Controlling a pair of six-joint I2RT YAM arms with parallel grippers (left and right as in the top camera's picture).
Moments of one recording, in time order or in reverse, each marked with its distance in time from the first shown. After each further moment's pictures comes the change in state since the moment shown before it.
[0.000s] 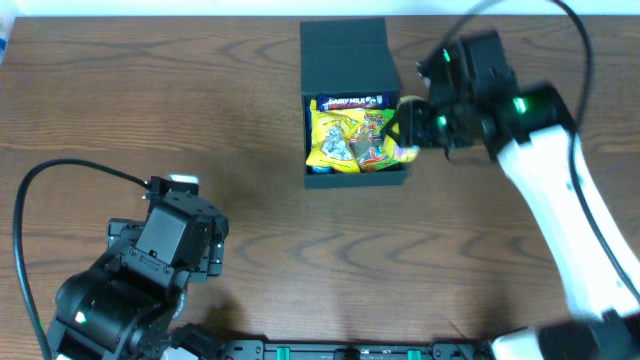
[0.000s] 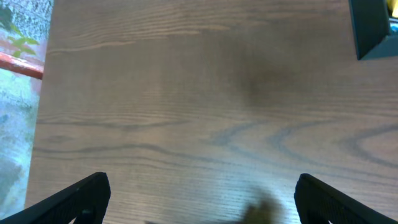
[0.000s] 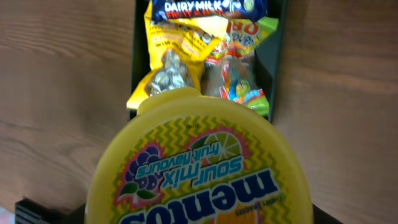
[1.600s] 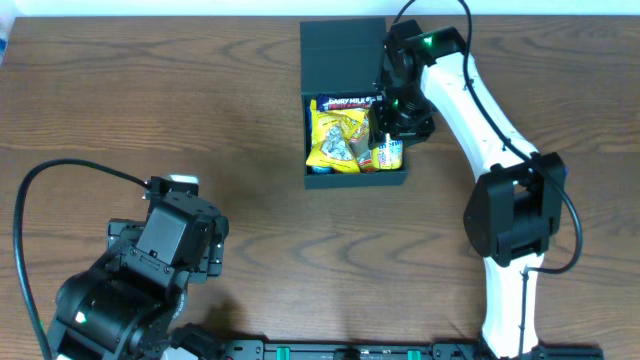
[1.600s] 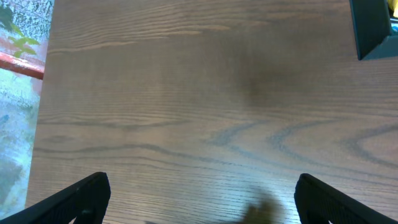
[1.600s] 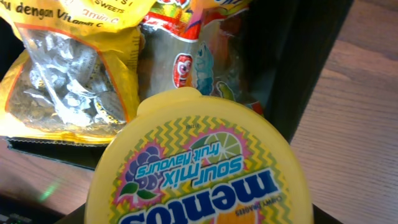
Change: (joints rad) left arm 0.000 0.000 -0.001 0.000 -0.003 0.000; right arm 0.011 0.537 0.305 -0.228 0.020 -0.116
